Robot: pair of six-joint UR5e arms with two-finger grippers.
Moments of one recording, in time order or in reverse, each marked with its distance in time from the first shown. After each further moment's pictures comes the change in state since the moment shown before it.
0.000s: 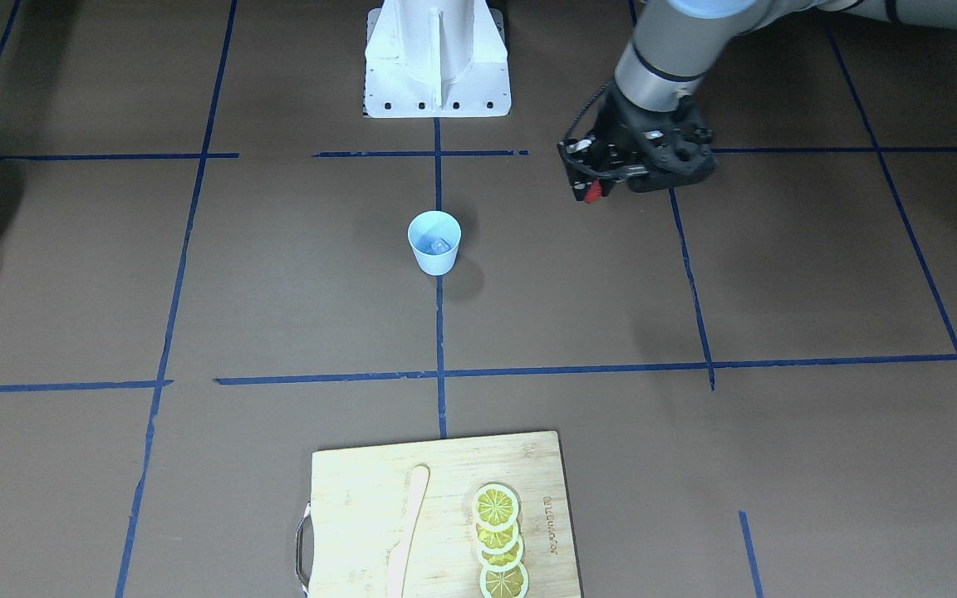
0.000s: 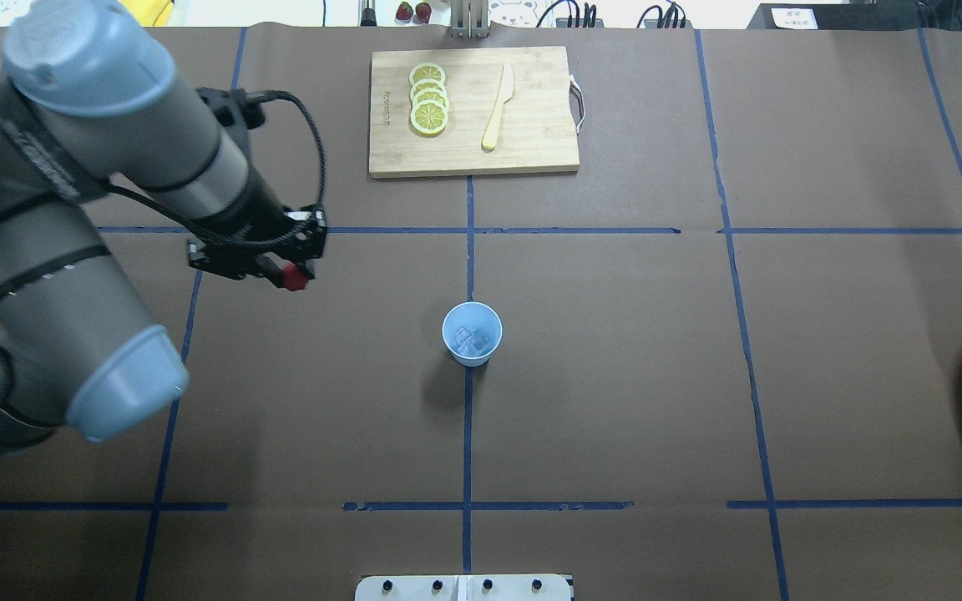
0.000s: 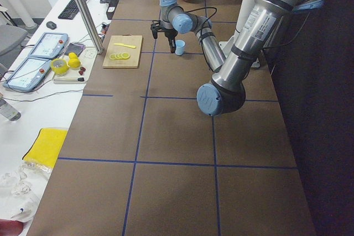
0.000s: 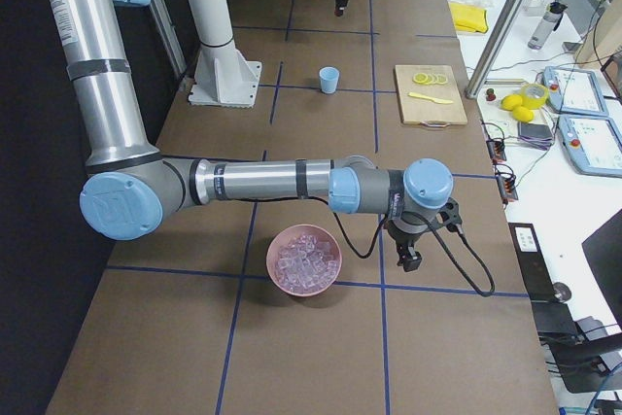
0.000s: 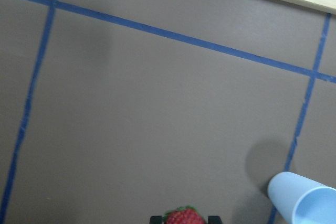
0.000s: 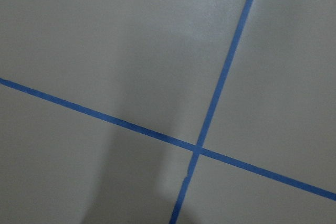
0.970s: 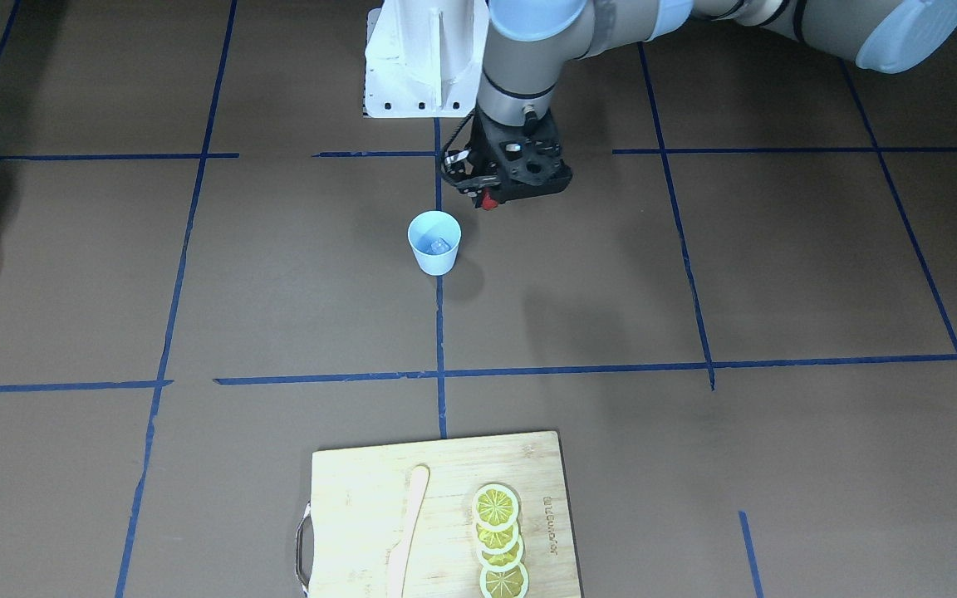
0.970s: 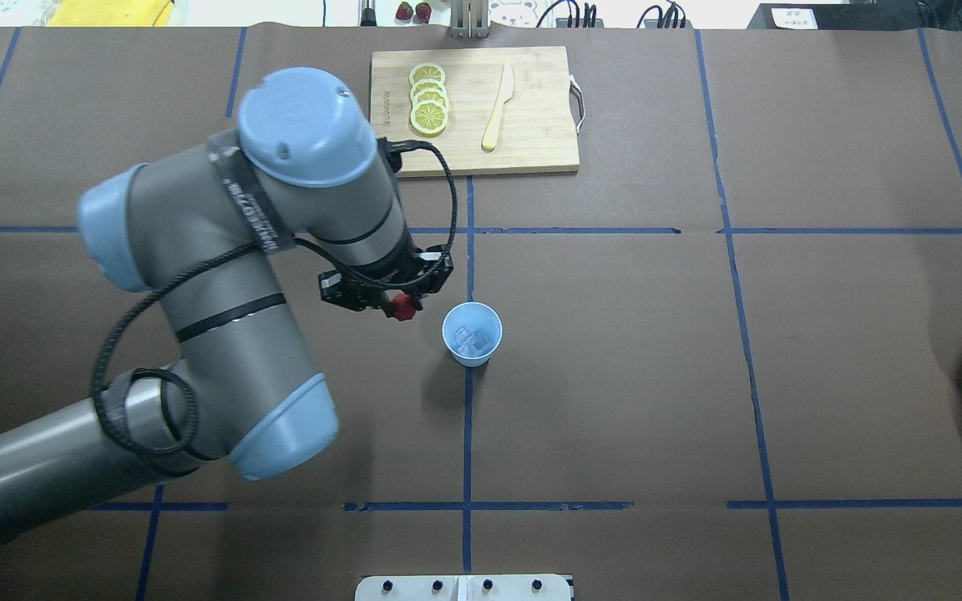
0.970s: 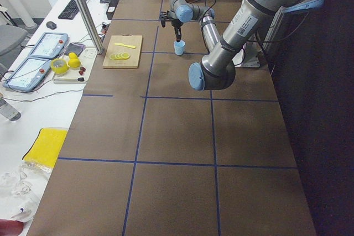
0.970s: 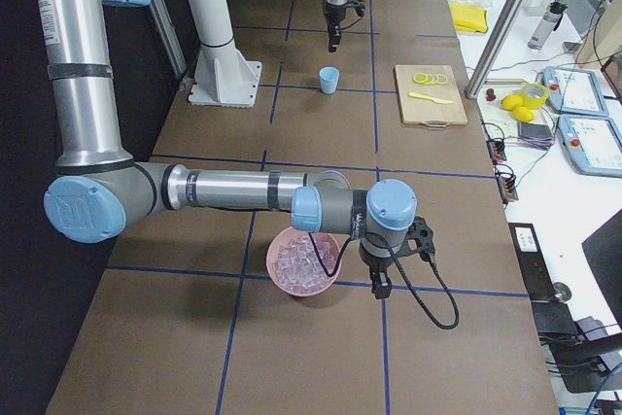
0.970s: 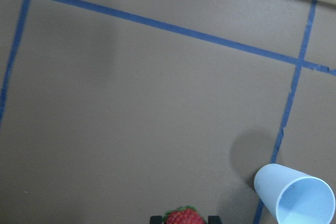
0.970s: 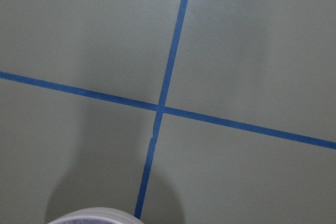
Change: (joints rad) left arm 0.153 -0.237 0.274 -0.072 0.109 -0.080; right arm 0.024 -0.103 0.080 0.015 -0.071 0.091
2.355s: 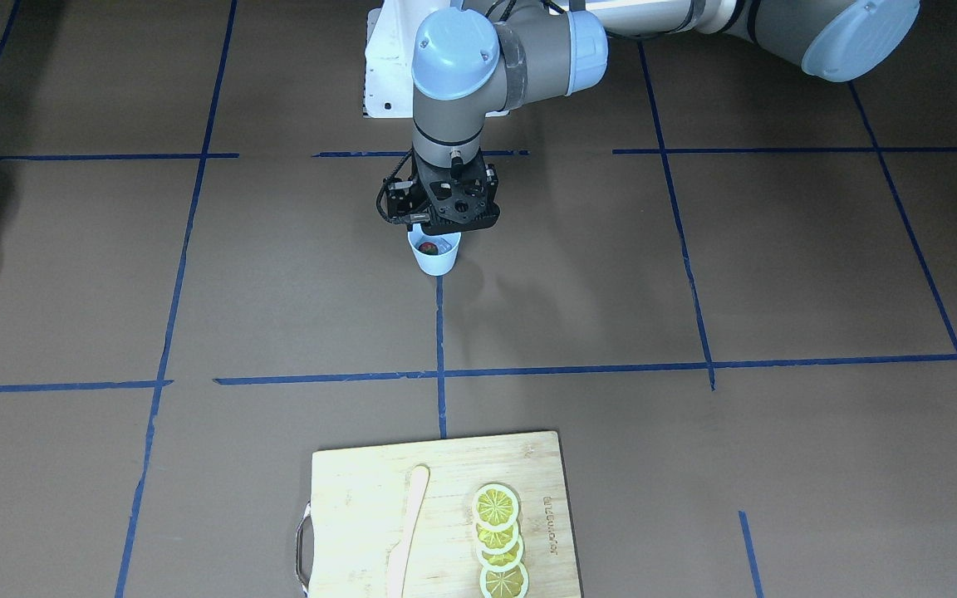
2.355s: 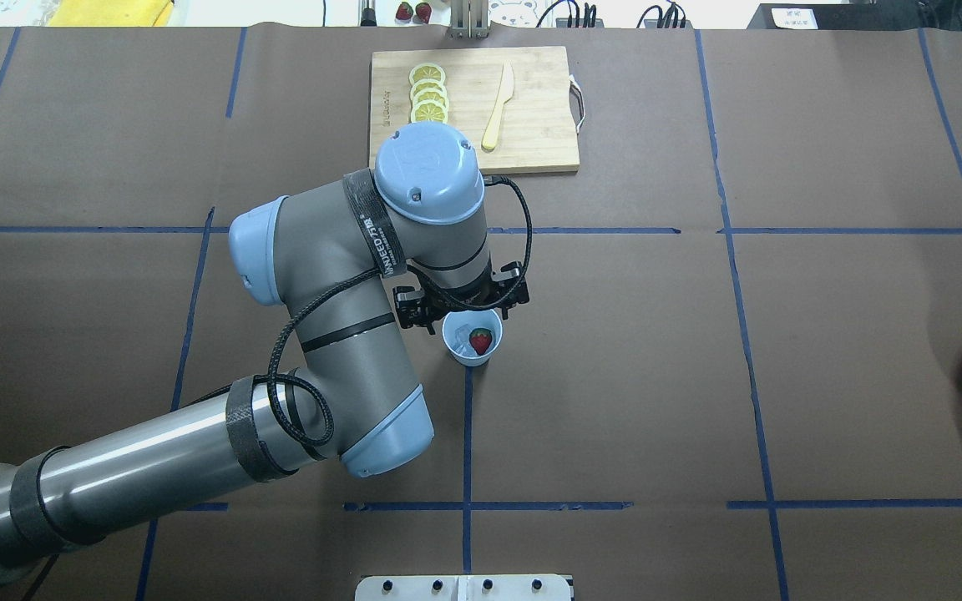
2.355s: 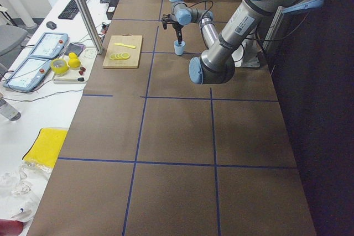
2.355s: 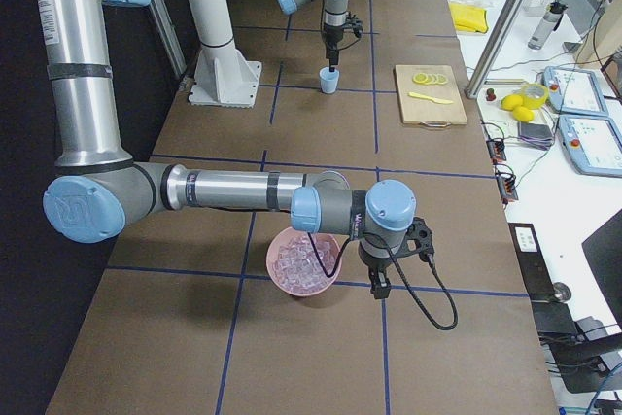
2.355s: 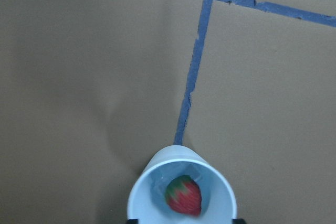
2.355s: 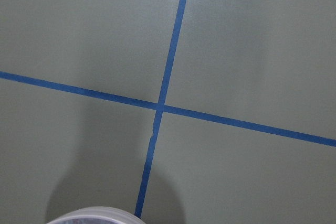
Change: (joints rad) left arm 0.049 -0.062 0.139 -0.090 0.023 -0.018; right arm 0.000 -0.001 0.001 0.000 0.000 0.002
